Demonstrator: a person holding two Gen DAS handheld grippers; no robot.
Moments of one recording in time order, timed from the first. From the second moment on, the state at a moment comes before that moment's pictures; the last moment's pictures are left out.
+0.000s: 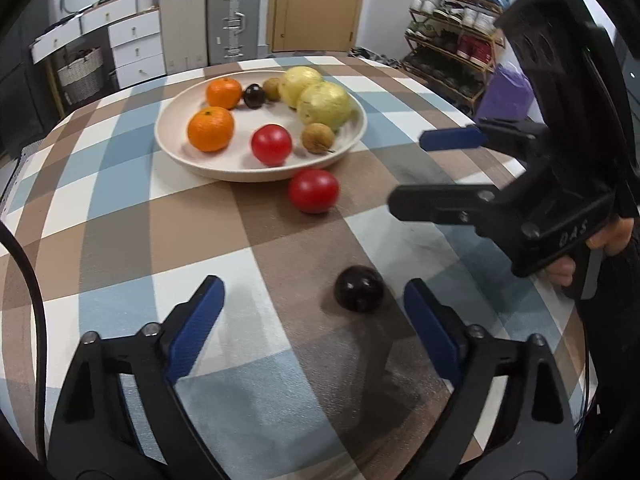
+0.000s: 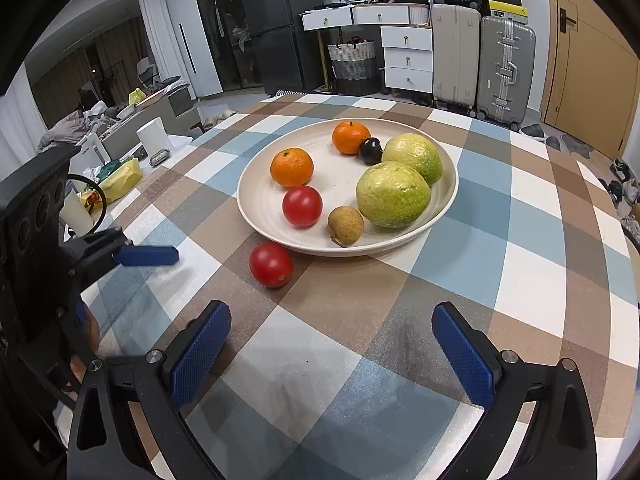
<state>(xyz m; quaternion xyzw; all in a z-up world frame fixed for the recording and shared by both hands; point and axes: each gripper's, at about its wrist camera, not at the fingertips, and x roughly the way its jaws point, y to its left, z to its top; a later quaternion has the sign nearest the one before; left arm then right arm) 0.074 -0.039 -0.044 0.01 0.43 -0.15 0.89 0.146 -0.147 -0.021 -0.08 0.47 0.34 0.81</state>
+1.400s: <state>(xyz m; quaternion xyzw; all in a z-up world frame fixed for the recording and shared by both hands) 0.077 0.013 -0.025 -0.07 0.38 -0.08 0.92 0.149 -0.114 -0.032 -0.03 0.49 0.38 0.79</state>
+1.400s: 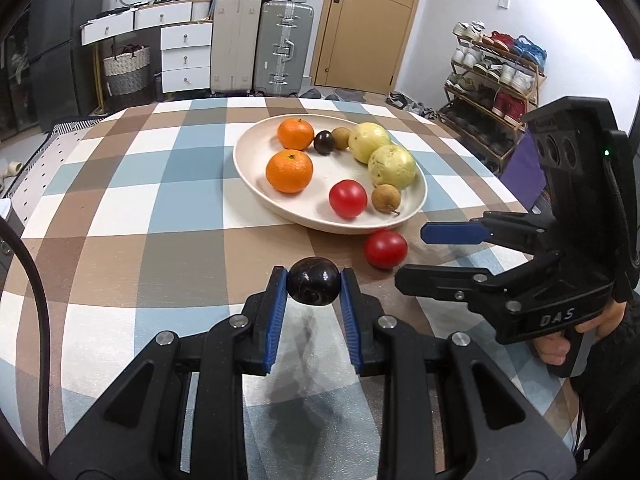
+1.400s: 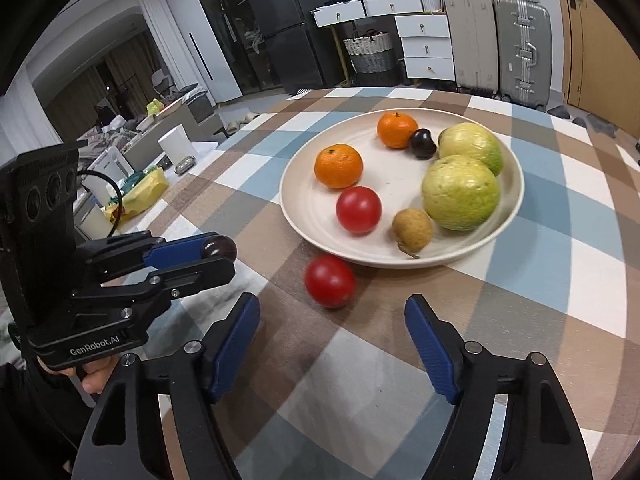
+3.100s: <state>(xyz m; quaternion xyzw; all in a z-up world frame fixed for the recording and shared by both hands) 0.101 0.003 -0.001 -0.07 0.33 -0.07 0.94 0.144 -0.135 0.002 -0.02 0.37 0.35 0.86</state>
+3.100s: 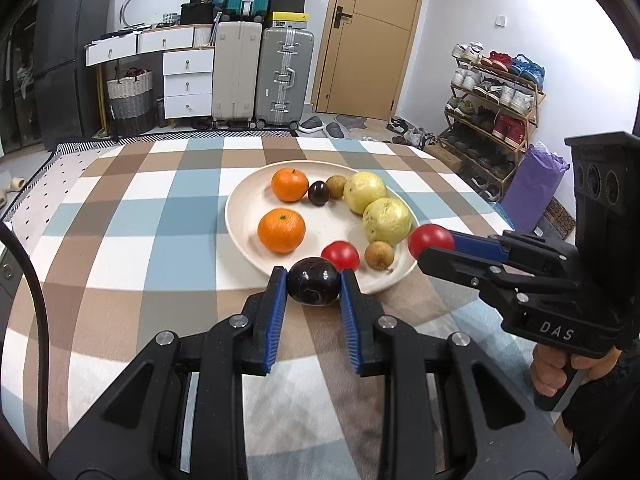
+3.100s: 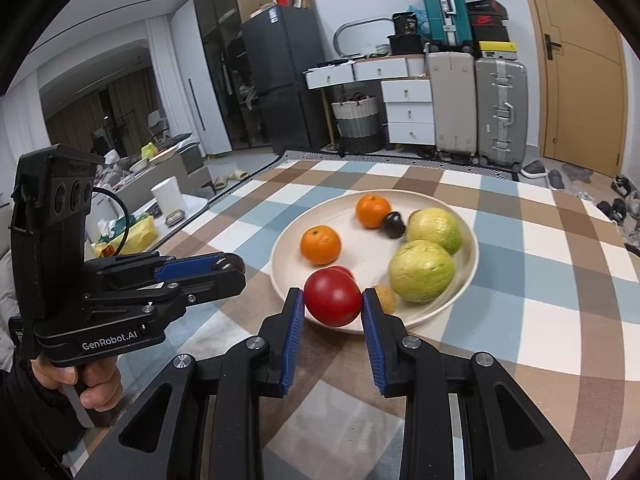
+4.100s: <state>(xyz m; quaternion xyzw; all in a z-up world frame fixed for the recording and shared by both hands) 0.157 0.001 -0.015 -0.06 0.33 -0.07 0.94 0.160 -0.151 -0.006 0.01 0.37 0.31 0.87</state>
